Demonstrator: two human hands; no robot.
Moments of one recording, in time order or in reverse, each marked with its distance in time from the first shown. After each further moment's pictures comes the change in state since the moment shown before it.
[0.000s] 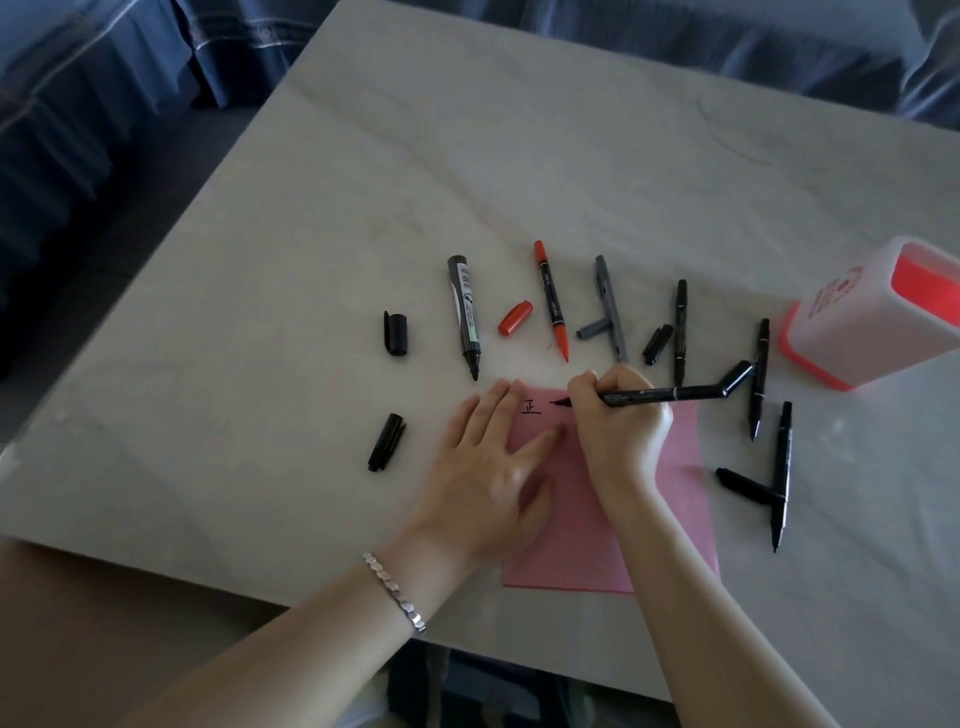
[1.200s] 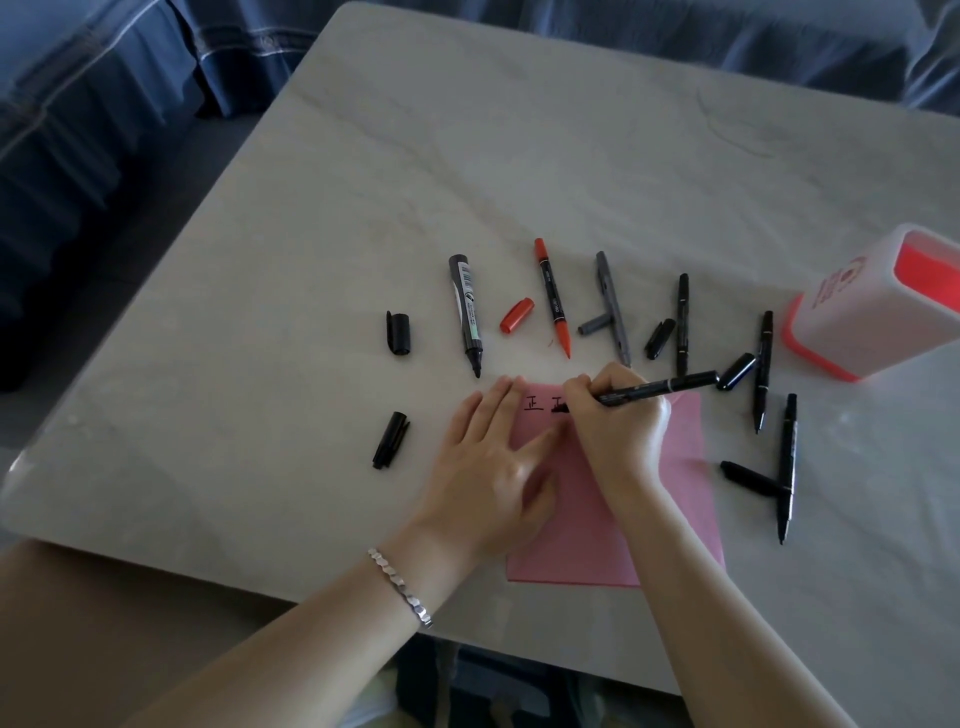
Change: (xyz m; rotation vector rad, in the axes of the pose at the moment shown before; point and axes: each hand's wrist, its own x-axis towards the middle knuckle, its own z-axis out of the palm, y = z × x) left_hand 0.002 -0.003 0.003 0.024 0.011 0.027; right_hand -0.001 0.003 0.001 -0.009 -0.055 -0.035
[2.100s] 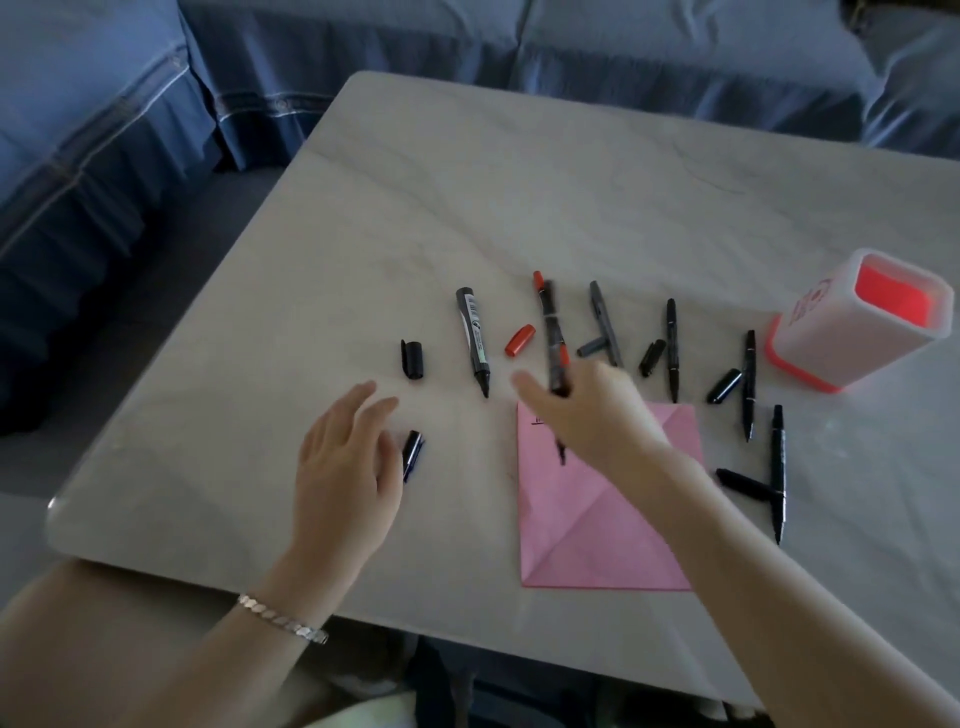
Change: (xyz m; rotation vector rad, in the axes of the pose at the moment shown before) left_hand -0.043 -0.071 -0.046 -0.062 0.414 -0.303; right_hand 0.007 -0.081 -0.017 -0.420 -0.604 0.022
